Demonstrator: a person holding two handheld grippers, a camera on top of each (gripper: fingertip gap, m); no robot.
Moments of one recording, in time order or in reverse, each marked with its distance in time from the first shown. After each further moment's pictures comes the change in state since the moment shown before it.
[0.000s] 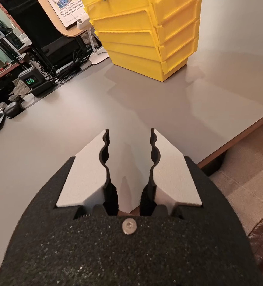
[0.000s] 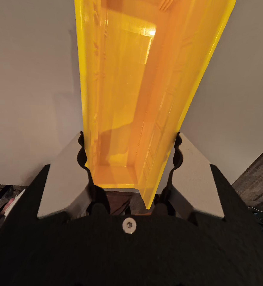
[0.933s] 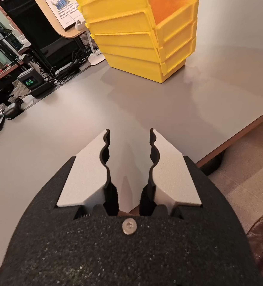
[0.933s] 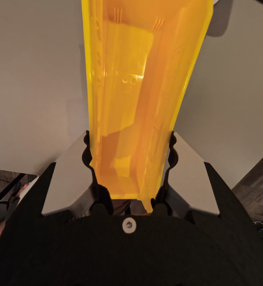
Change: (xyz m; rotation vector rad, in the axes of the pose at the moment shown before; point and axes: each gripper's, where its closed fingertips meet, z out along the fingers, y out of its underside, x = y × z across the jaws) left arm 0.002 -0.001 0.000 0.002 0.005 0.007; right arm 0.001 -0.004 -0.036 0.047 -0.063 -0.023
